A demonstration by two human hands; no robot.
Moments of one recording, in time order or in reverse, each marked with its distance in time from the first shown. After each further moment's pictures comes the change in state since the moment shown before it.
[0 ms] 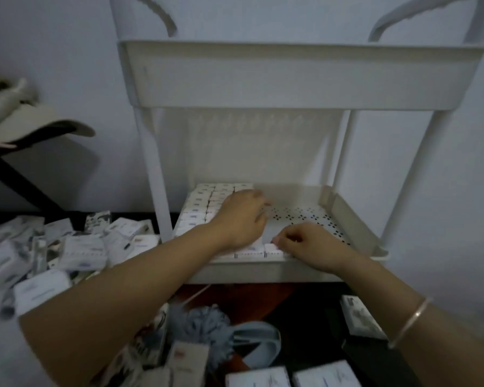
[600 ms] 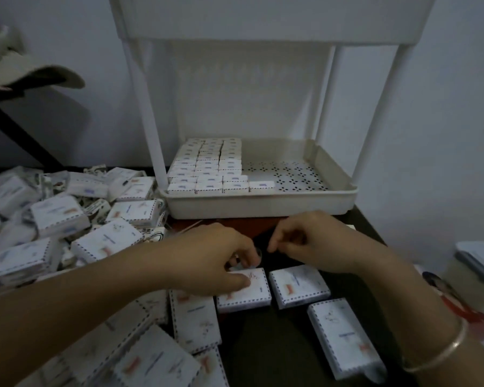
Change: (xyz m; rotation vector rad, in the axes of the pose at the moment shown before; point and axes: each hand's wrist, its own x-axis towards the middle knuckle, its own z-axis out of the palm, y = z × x) left_hand -0.159 0.085 -0.035 -0.021 -0.543 0.063; right_hand -0.123 -0.022 0.003 -0.051 -0.184 -0.145
